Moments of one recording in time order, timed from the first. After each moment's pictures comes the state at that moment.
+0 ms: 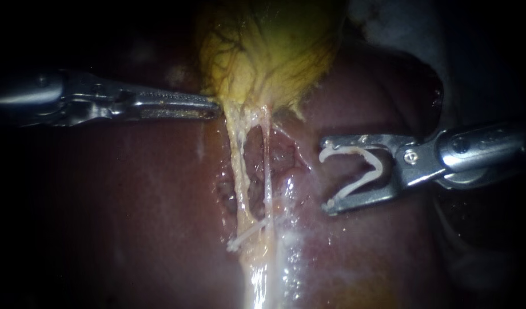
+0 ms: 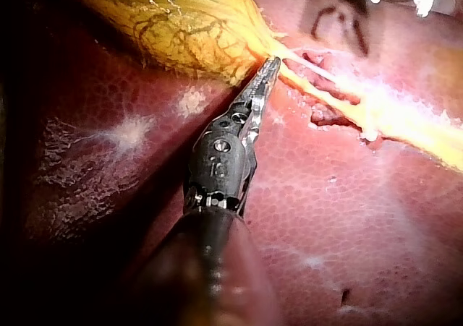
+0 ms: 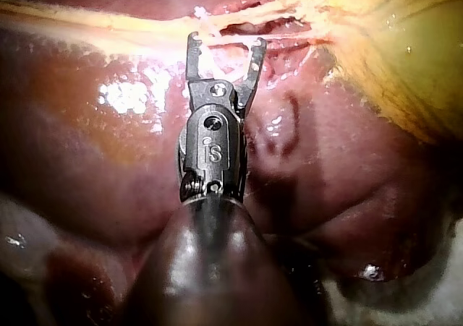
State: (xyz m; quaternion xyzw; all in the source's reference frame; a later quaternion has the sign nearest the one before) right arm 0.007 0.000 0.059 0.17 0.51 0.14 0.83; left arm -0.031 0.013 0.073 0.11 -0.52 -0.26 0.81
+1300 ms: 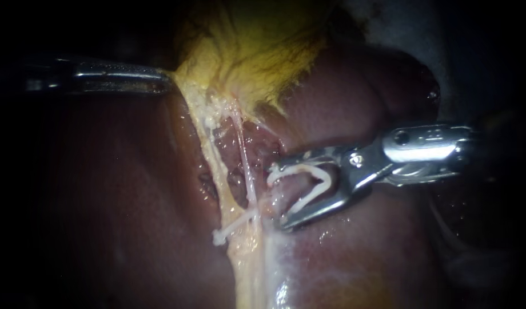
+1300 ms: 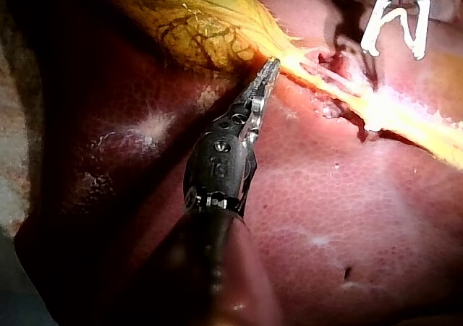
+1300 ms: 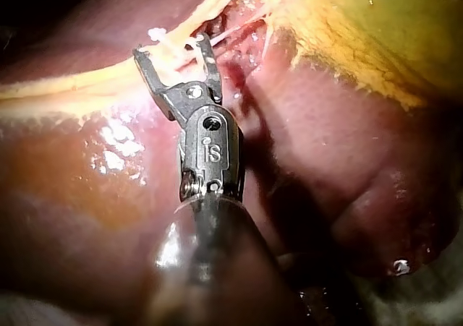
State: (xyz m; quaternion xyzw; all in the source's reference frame) right arm 0.014 0.000 0.063 0.35 0.53 0.15 0.76; left arm -0.025 0.016 0.065 0.09 -0.53 -0.27 0.80
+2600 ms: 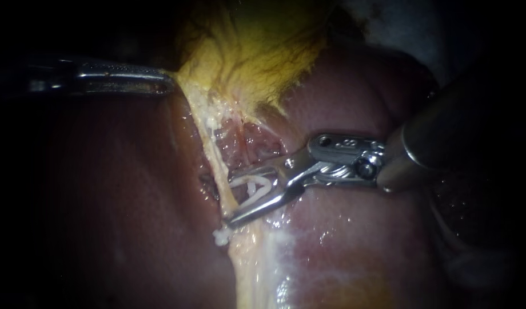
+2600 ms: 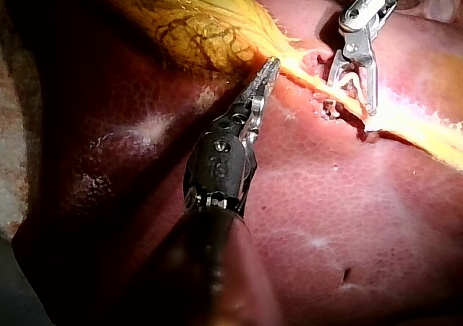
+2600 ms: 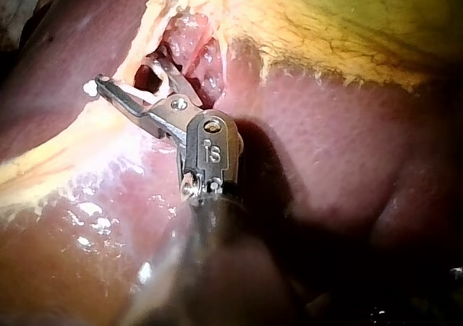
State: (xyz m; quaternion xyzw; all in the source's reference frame) right arm 0.021 -0.003 0.076 0.44 0.52 0.19 0.71; left arm -0.026 0.016 0.065 0.09 -0.53 -0.27 0.80
